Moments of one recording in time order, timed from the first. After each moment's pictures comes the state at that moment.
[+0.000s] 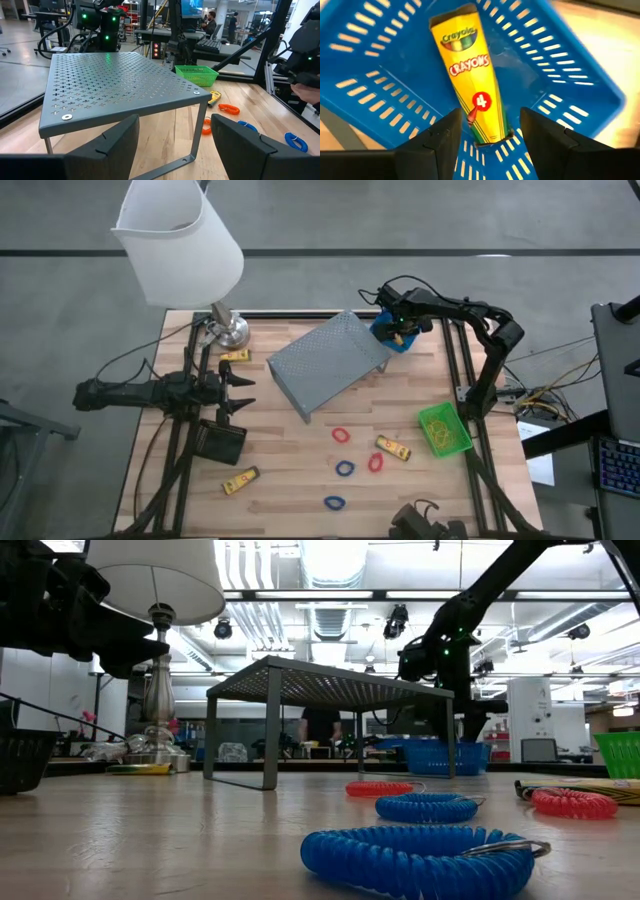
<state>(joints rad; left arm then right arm) -0.03 0.08 0.03 -0.03 -0.12 -0.08 -0.80 1.80 1.22 -0.88 0.17 0.63</state>
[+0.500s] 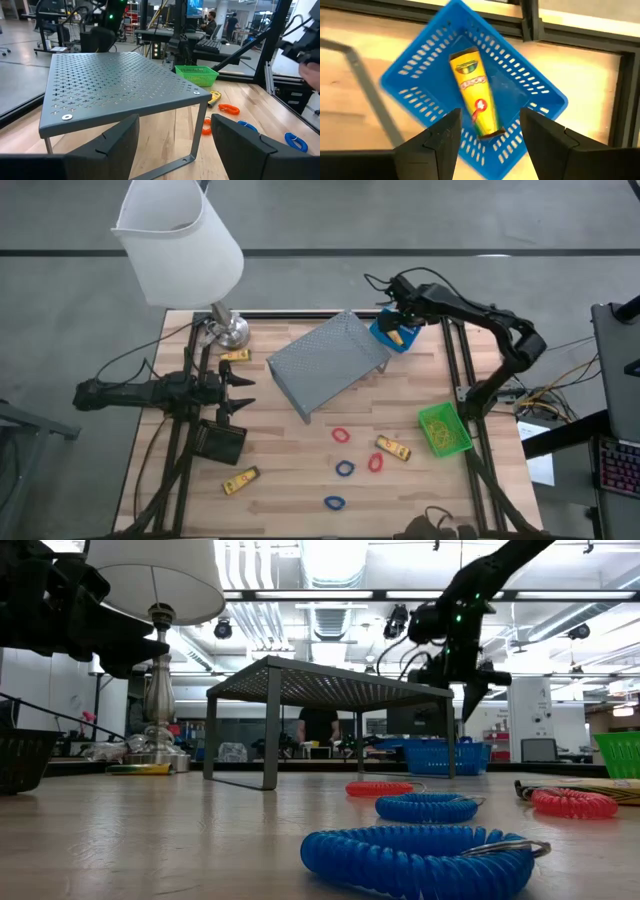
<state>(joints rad) -0.03 0.08 0.03 -0.03 -0.12 -0.08 -0.78 1.61 1.22 -0.89 0.21 0.64</state>
